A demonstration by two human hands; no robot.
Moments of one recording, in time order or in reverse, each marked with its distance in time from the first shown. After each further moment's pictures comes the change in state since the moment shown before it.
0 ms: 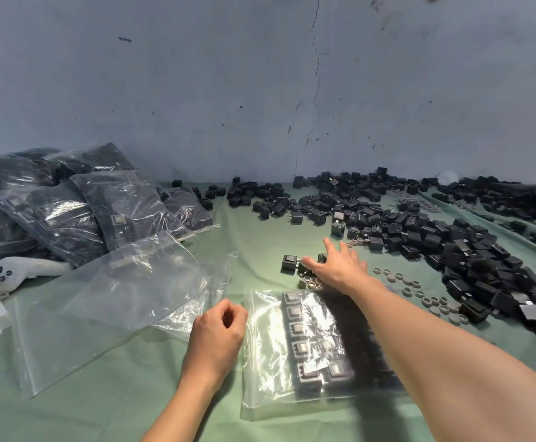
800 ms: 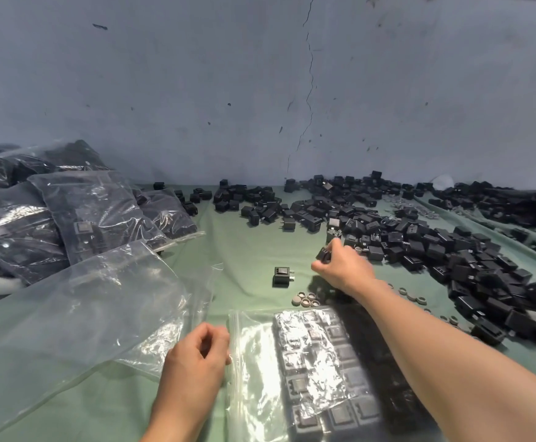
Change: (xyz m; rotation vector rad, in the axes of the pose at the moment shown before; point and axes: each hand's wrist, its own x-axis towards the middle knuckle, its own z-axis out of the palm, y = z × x) left_hand 0.007 0.000 0.001 -0.101 -0.009 -0.093; right_hand 0.047 0.013 -0.009 -0.035 0.109 -0.014
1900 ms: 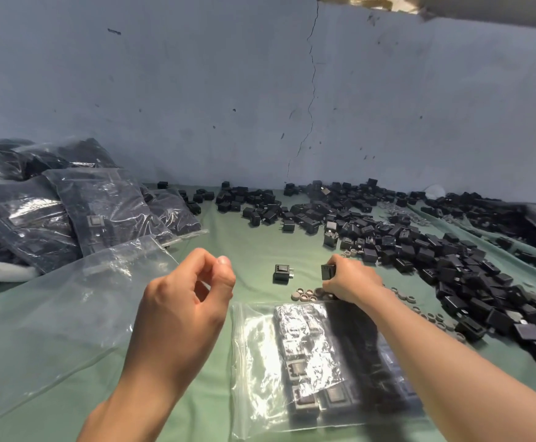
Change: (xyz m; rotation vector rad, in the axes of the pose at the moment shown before) left_hand -0.013 0.098 -0.059 0.063 0.151 0.446; right_hand -0.051 -0.007 -0.025 -0.126 -0.090 0.078
